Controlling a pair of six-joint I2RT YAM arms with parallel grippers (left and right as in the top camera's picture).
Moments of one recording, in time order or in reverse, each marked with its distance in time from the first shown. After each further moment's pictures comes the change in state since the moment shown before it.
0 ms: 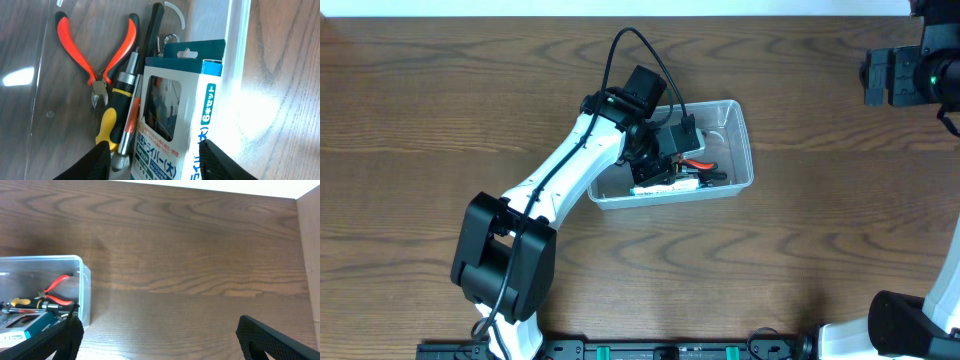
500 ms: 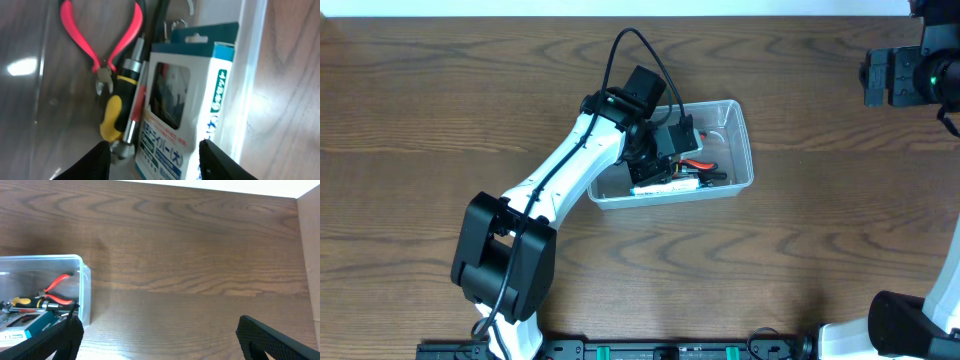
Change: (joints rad) left arm 0.001 0.000 0.000 -0.025 -0.051 0.000; right arm 0.000 0.000 0.000 -0.003 0.000 0.000
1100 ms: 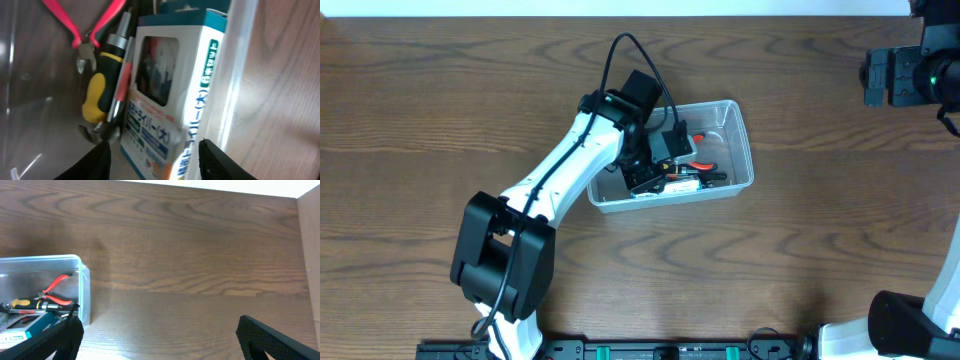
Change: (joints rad) left arm 0.014 0.006 0.000 -0.076 -0.002 -0.031; right arm 0.000 0.000 0.000 0.000 0.000 0.000
